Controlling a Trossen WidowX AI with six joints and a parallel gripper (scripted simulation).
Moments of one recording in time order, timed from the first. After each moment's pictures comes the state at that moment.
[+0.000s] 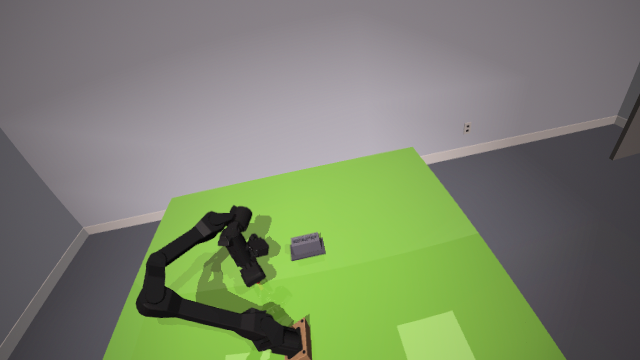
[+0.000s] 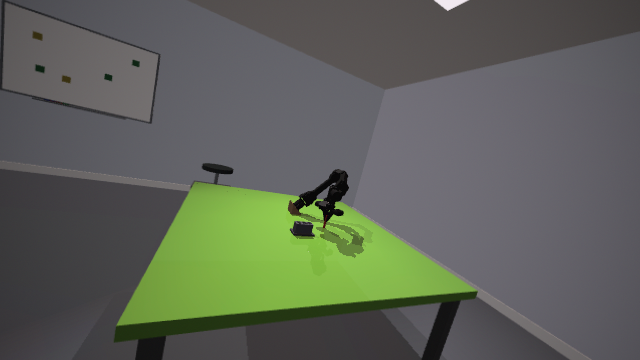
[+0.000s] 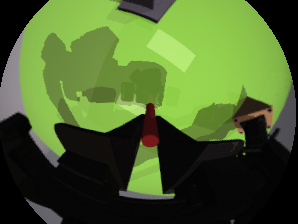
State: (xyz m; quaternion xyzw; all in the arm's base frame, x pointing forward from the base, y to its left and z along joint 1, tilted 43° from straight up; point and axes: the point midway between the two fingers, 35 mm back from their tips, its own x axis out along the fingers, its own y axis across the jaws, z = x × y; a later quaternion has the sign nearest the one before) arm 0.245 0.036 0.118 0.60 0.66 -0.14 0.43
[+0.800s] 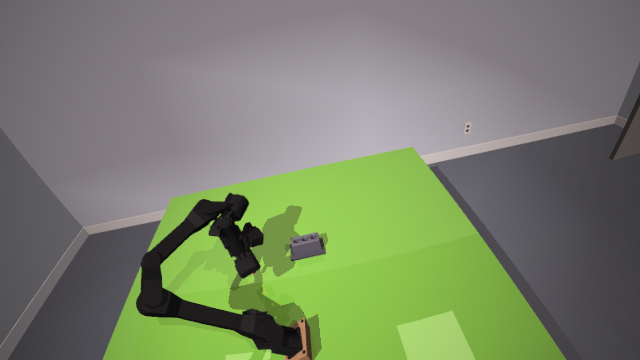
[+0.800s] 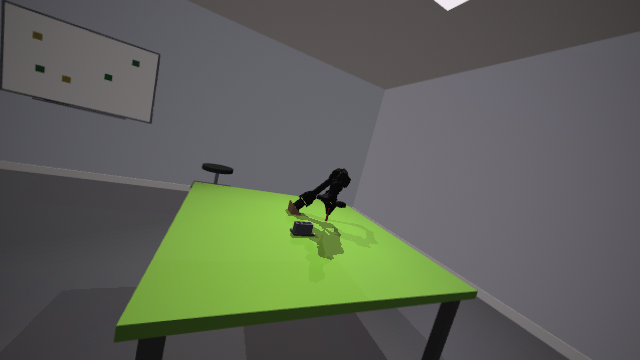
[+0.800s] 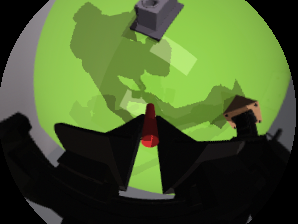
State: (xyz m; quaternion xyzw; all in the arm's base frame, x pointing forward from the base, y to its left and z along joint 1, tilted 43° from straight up) arm 0.245 0.005 0.152 0.61 0.64 -0.15 0.44
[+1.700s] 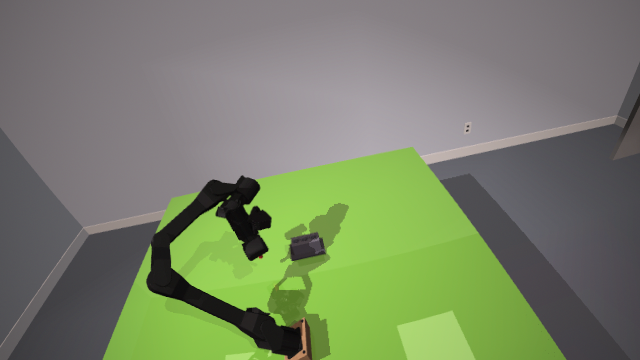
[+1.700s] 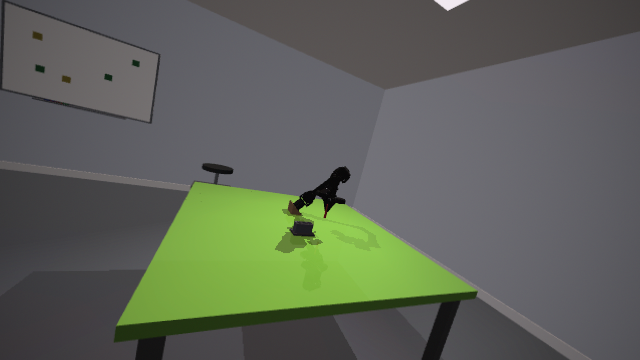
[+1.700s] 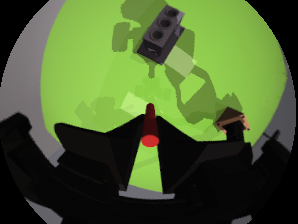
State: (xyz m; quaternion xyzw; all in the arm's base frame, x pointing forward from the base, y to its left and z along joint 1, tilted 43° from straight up) arm 0.272 -0.042 0.153 0.61 0.64 -0.16 0.44
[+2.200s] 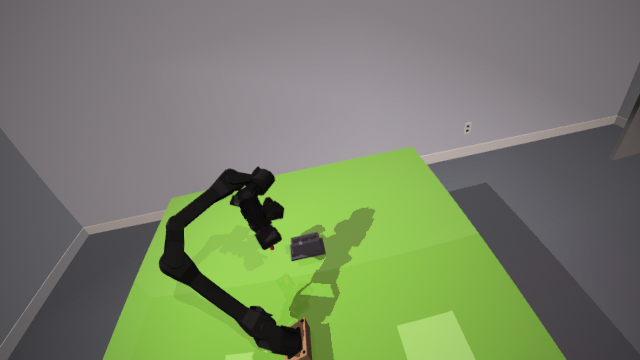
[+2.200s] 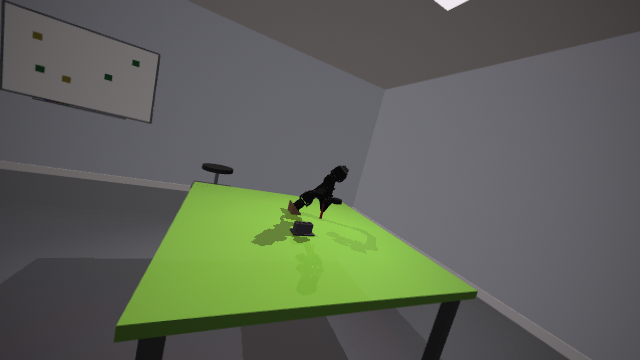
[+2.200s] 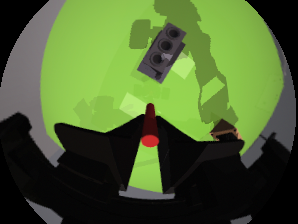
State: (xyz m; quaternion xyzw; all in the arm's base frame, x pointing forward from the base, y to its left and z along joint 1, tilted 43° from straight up) arm 0.295 -0.075 0.130 0.61 0.64 -0.16 0.44
